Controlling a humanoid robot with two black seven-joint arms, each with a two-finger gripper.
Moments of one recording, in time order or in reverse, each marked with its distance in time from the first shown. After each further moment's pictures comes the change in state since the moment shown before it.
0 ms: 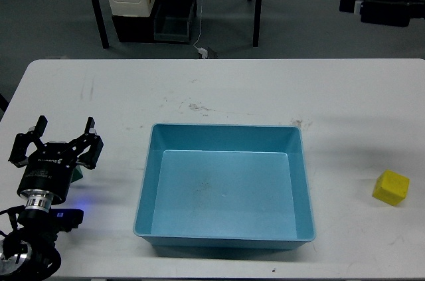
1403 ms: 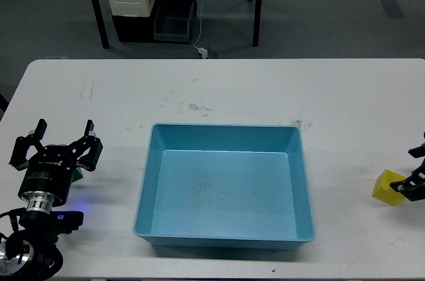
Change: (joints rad) left arm 0.000 -0.016 -0.001 0.028 0.000 0.000 0.000; right arm -0.177 -0.001 -0.430 0.019 -0.487 0.007 0.000
